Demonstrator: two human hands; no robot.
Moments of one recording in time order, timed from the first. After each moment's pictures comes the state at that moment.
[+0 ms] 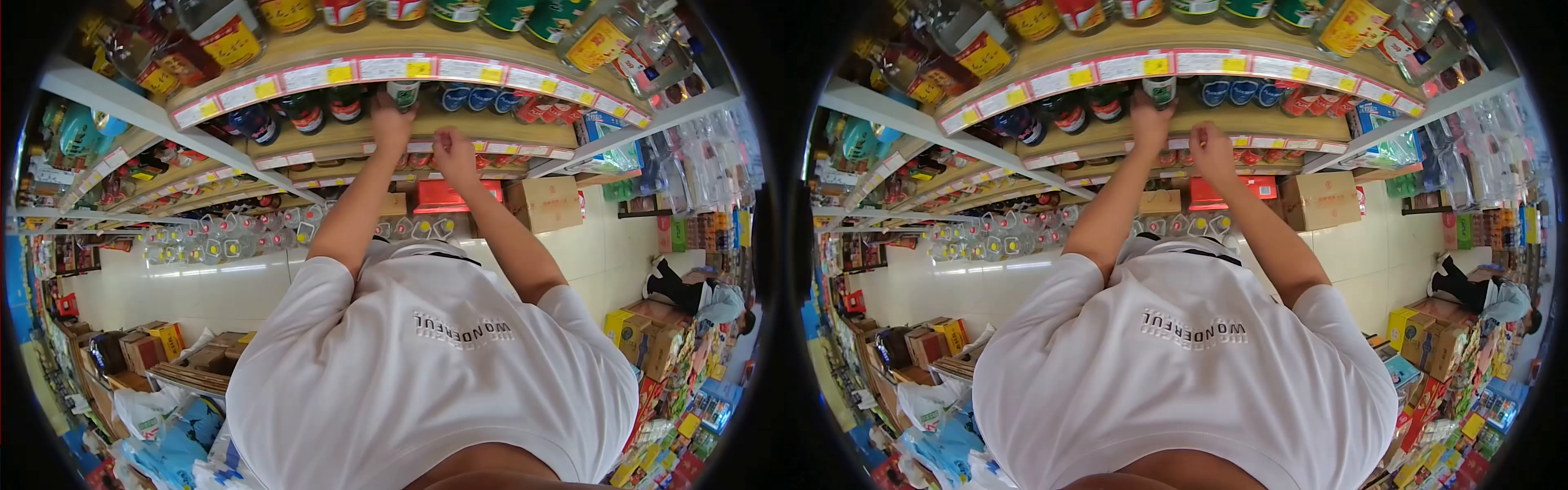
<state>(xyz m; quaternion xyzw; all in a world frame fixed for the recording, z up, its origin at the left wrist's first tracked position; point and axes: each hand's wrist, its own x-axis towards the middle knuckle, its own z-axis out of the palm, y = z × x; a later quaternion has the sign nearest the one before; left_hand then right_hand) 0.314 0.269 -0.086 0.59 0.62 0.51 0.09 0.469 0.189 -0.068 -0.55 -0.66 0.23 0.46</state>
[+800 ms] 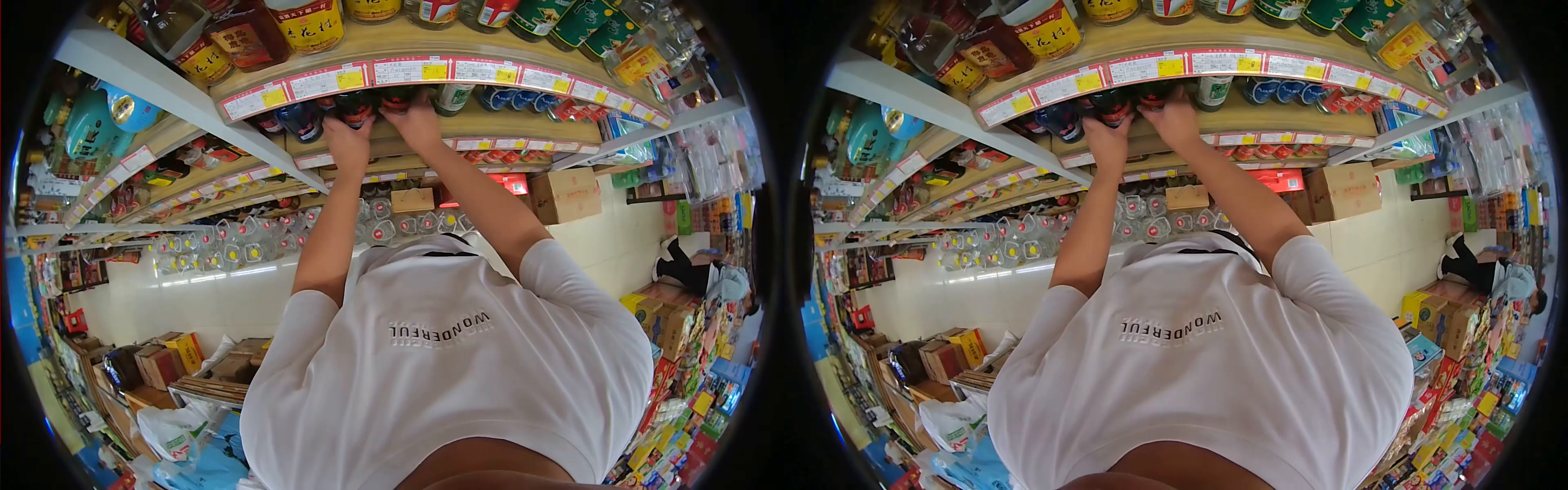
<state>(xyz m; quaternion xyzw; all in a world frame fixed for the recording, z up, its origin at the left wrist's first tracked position) 0.121 0.221 -0.079 0.54 0.69 0.48 0.07 0.277 0.261 -0.072 -0.57 -0.68 0.14 0.44</state>
